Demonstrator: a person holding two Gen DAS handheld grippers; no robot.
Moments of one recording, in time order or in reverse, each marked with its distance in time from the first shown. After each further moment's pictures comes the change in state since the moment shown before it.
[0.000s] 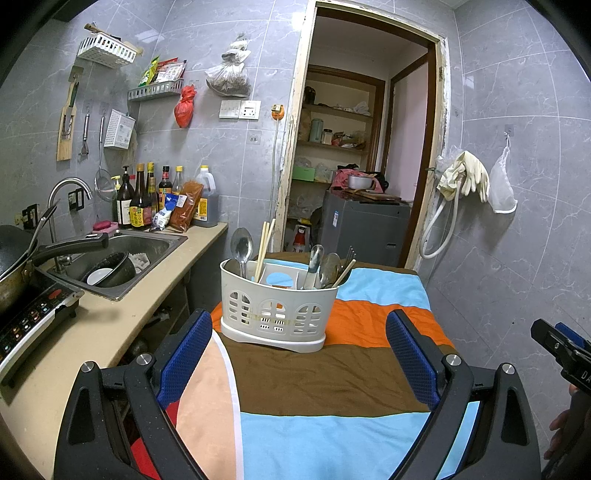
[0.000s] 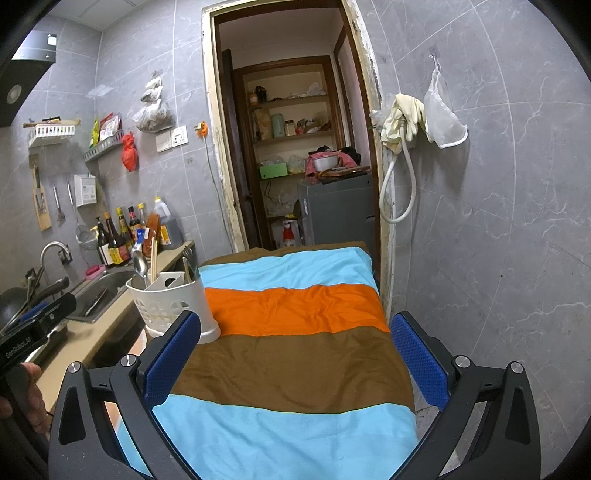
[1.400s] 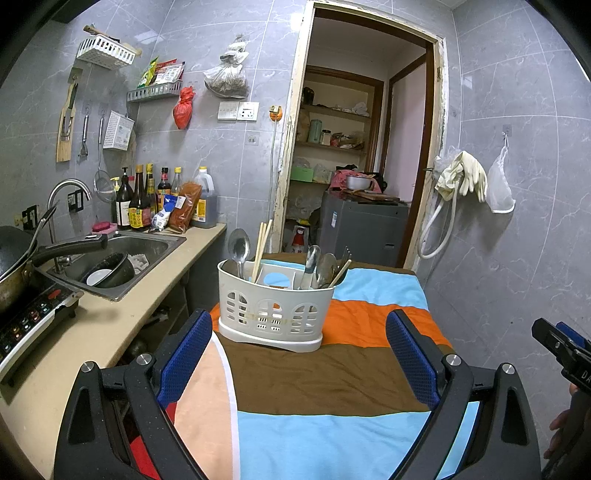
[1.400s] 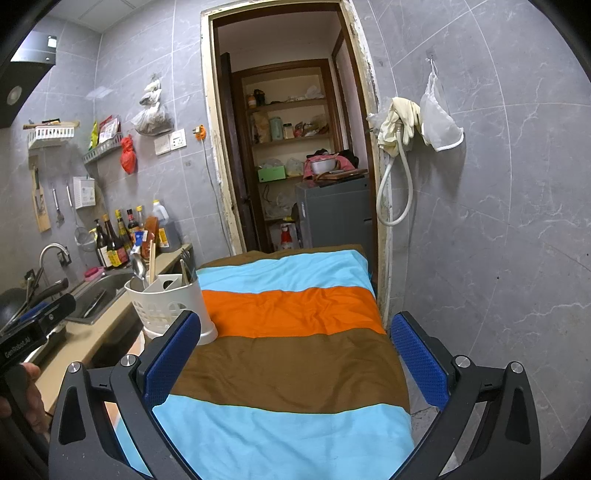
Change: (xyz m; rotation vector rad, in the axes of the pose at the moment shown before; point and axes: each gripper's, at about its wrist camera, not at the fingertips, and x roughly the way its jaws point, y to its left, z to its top) left arm -0.001 -0.002 0.000 0.001 -0.001 -0.001; right arm 0.001 -0.005 0.000 0.002 -0.004 0.001
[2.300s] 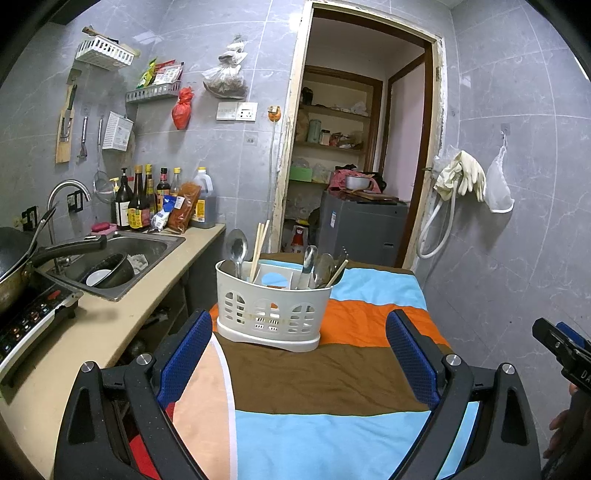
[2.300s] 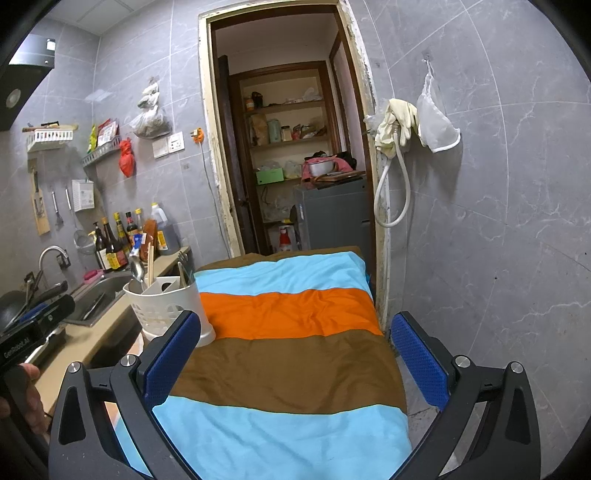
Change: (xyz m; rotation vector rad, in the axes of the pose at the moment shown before) left arm 0.001 0.000 0.001 0.003 0.001 -0.002; right arm 0.001 -0.003 0.000 0.001 -0.001 0.002
